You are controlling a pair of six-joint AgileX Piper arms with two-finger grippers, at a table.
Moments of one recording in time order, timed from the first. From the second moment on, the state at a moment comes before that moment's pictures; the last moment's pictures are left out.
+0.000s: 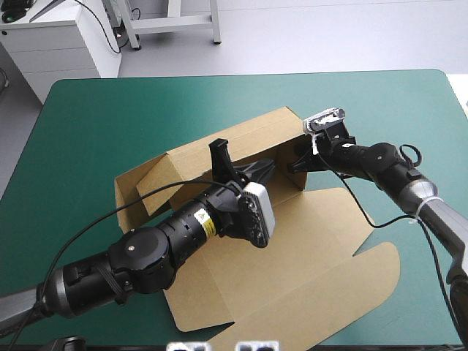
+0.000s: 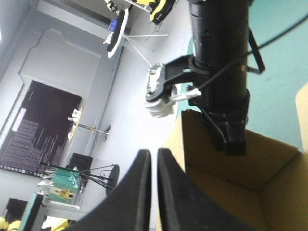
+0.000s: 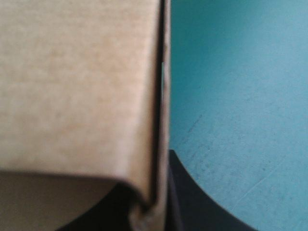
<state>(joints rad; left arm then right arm) -1.17 1.25 -1.07 1.32 0.35 -0.29 0.23 1.56 -1.07 1.01 0.38 -1.06</state>
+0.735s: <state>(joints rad) -0.61 1.26 -1.59 -0.02 1.18 0.57 0.23 1.56 -1.07 0.98 0.38 -1.06</state>
